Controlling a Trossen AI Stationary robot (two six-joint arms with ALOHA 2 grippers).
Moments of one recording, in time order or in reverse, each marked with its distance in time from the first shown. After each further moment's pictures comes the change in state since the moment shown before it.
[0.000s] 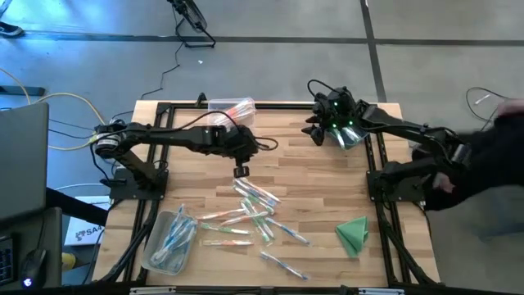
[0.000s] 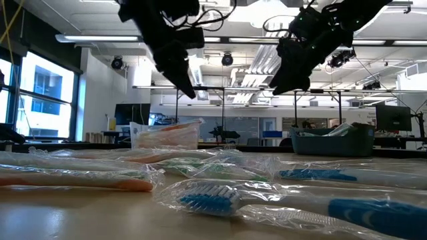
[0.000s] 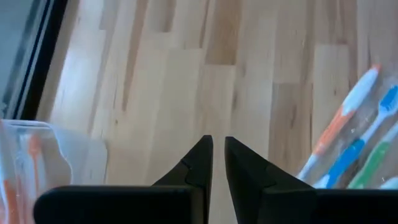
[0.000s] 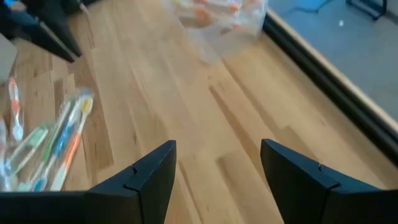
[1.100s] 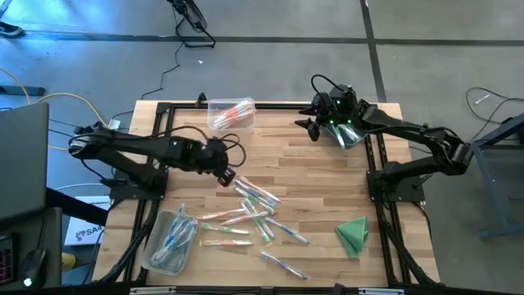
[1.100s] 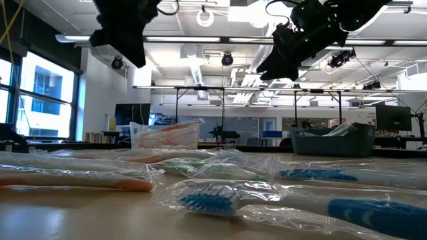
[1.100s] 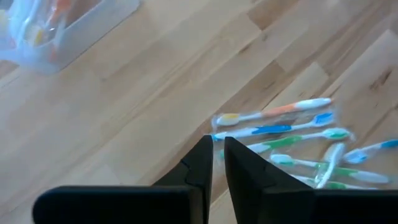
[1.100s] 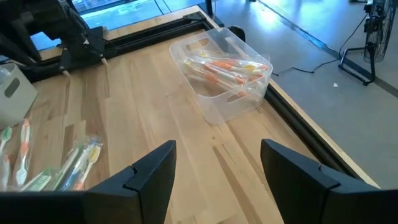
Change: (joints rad) left arm -0.260 -0.262 0.000 -0.443 -0.218 -1.018; right arm 0.020 0.000 0.000 0.220 -0.009 -0.001
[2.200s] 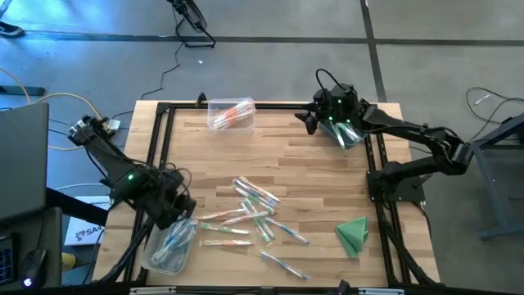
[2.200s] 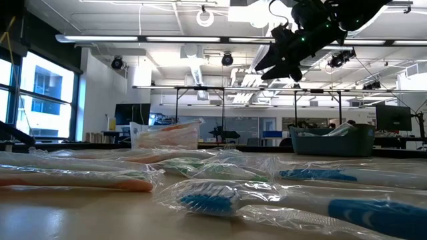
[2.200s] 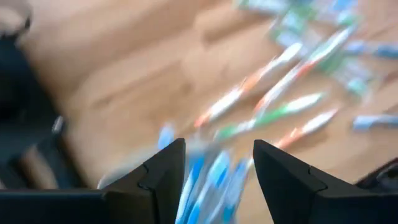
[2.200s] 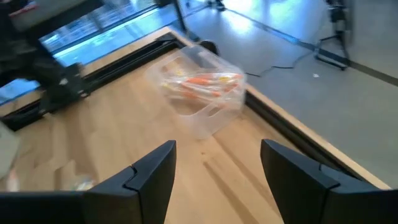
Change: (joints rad) left arm -0.632 -0.140 0.002 -0.403 0.073 -0.991; right arm 0.002 0.000 0.000 0.053 0.108 0.181
